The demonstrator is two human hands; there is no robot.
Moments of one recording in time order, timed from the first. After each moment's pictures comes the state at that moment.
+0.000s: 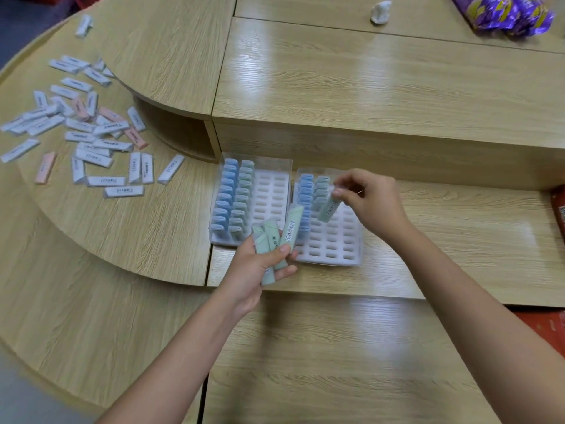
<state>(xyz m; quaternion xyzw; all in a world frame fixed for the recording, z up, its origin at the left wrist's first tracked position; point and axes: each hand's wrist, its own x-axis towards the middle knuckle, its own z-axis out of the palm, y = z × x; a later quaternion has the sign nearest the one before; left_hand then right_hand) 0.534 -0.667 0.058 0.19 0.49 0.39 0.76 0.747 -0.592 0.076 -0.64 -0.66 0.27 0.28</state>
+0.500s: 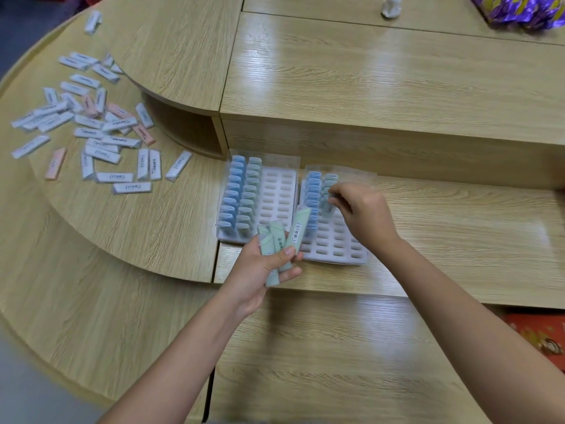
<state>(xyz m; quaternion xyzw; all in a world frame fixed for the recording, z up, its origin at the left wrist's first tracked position) 0.529 -0.670 0.059 0.19 0.49 0.38 0.76 0.736 -0.595 0.029 -0.55 -0.79 0.07 0.26</state>
